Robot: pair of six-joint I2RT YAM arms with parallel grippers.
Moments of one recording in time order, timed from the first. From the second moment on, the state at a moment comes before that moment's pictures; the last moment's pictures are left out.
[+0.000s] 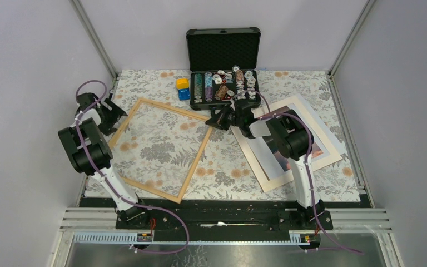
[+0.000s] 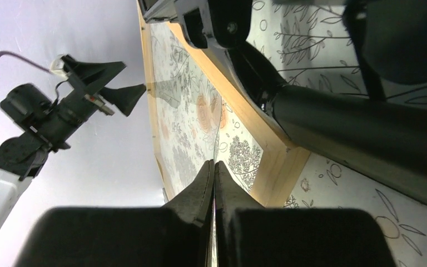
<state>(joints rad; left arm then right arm) 0.51 1.90 1.30 -0.33 0.26 -0.50 0.52 2.26 1.25 0.59 -0.50 1.18</state>
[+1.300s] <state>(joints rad) 0.51 1.97 1.28 -0.24 0.37 -0.58 0.72 2.19 1.08 0.69 -0.35 1.32</state>
